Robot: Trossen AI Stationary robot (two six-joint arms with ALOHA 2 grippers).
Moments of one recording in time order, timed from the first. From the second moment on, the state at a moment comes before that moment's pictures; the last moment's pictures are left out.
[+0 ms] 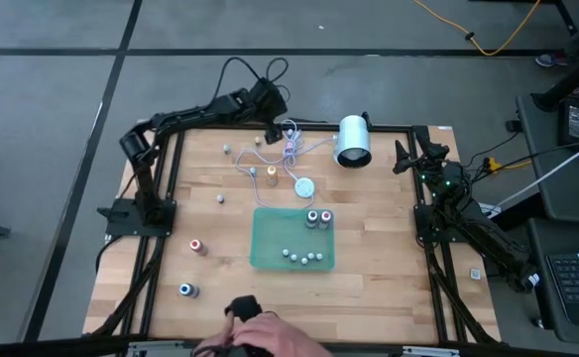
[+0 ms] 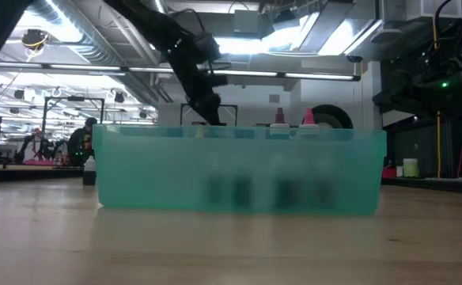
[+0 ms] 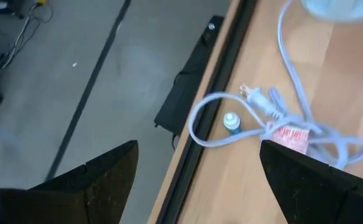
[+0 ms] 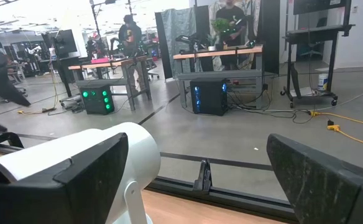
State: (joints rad) left arm 0.66 1.85 1.47 -0.44 -0.14 0.42; right arm -0.84 0.03 0.01 0.07 0.30 0.12
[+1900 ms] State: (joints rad) left arm 0.72 2.01 1.47 -0.36 0.00 -0.16; right arm -0.84 0.03 0.01 0.07 0.30 0.12
